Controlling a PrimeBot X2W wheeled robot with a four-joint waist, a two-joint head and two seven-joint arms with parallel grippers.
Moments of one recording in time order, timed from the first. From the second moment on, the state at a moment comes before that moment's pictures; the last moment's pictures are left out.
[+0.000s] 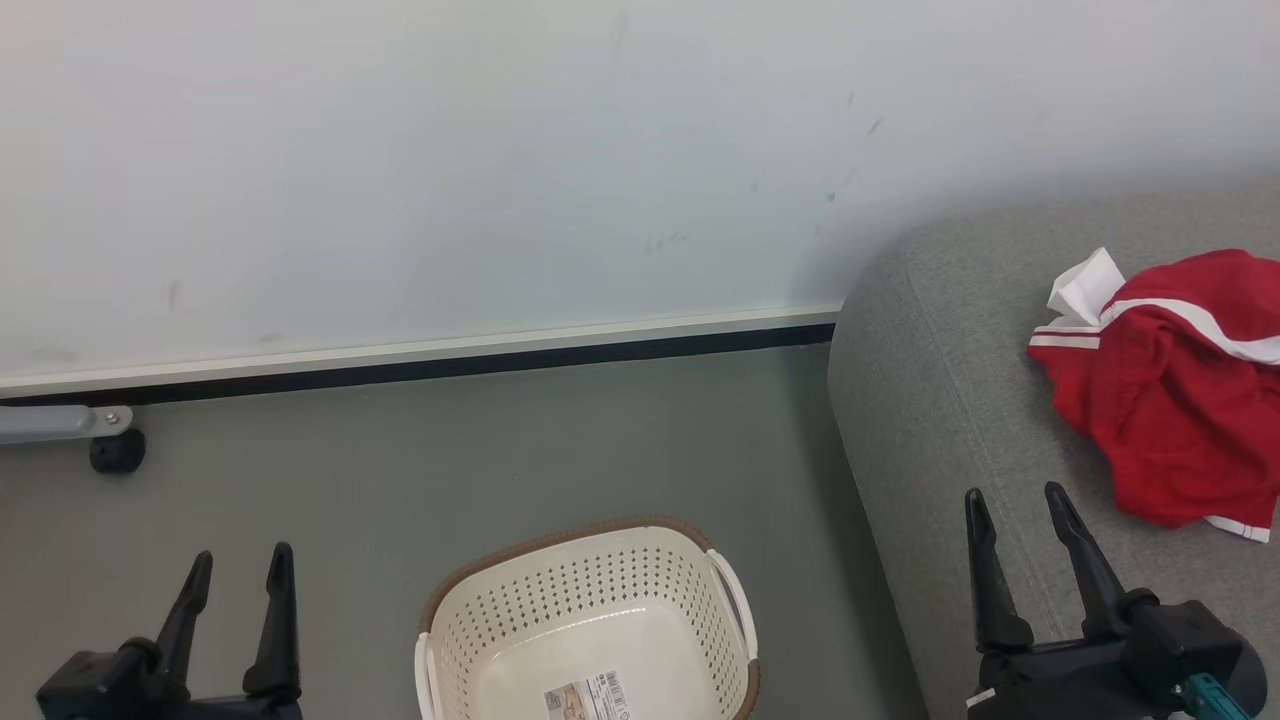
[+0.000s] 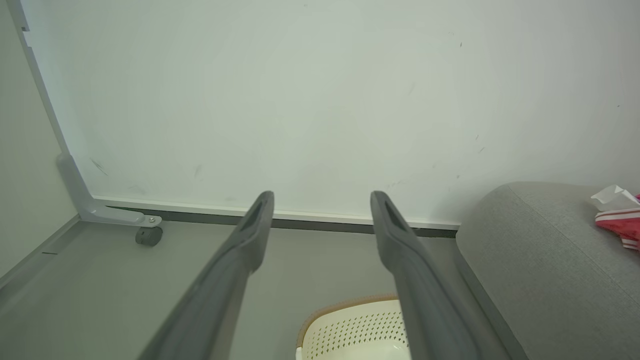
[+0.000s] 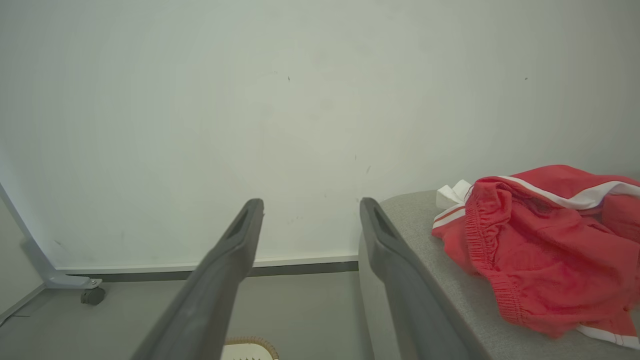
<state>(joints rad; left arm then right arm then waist) 0.00 0.39 -0.24 0.12 -0.67 0.12 -0.25 -0.01 -0.14 0.20 0.02 0.25 -0.06 -0.23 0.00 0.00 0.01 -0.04</state>
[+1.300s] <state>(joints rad) 0.05 0.28 -0.20 0.13 -0.57 0.10 -0.24 0.01 -0.13 0.20 0.12 0.25 -0.05 -0.25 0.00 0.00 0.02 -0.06</state>
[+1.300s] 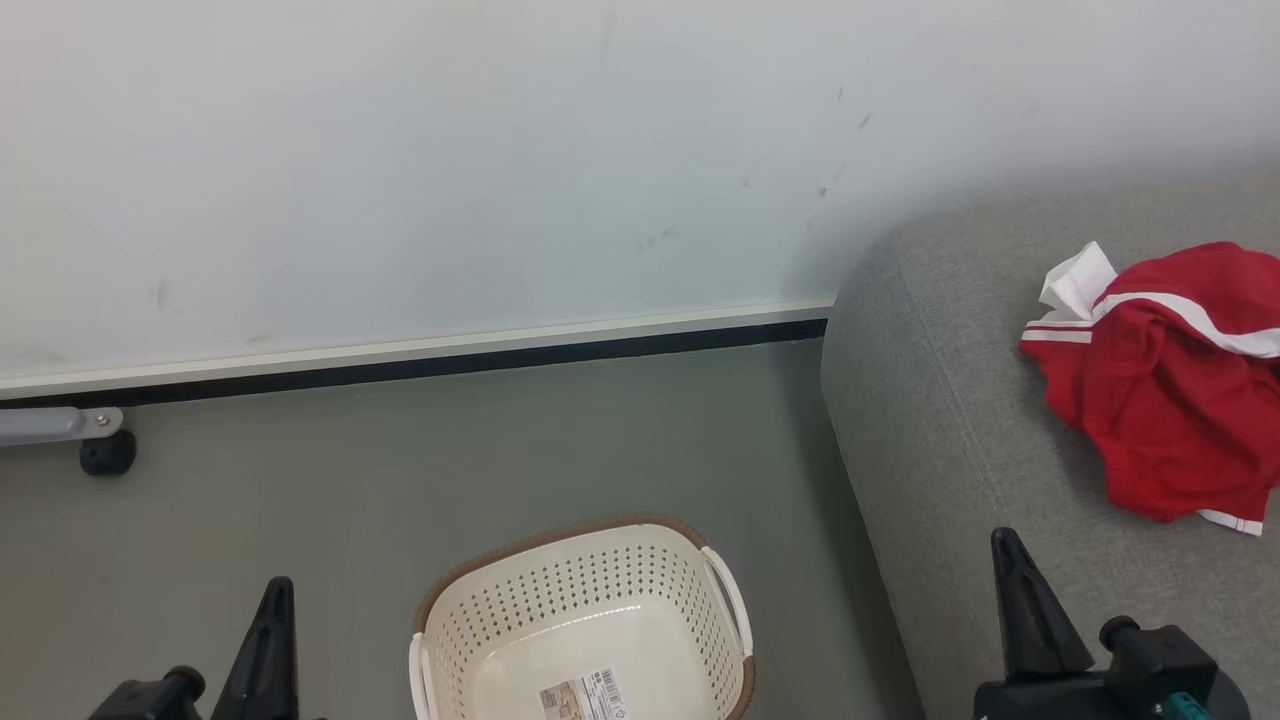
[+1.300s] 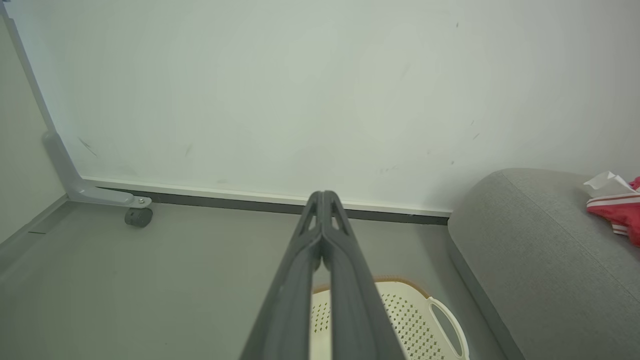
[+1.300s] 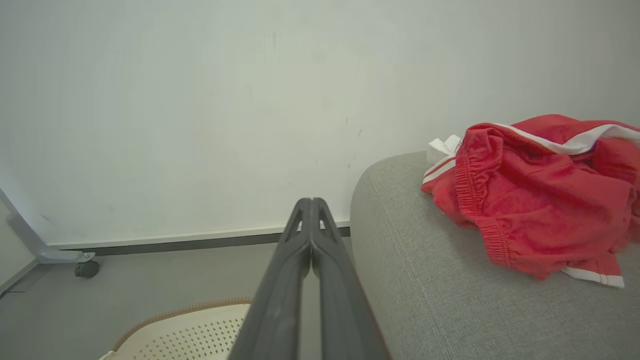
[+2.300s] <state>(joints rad) 0.03 0.21 -0.11 0.17 -0.87 0.04 -0.13 -0.01 -0.10 0.10 0.17 0.64 0.00 -0.13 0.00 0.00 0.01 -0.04</state>
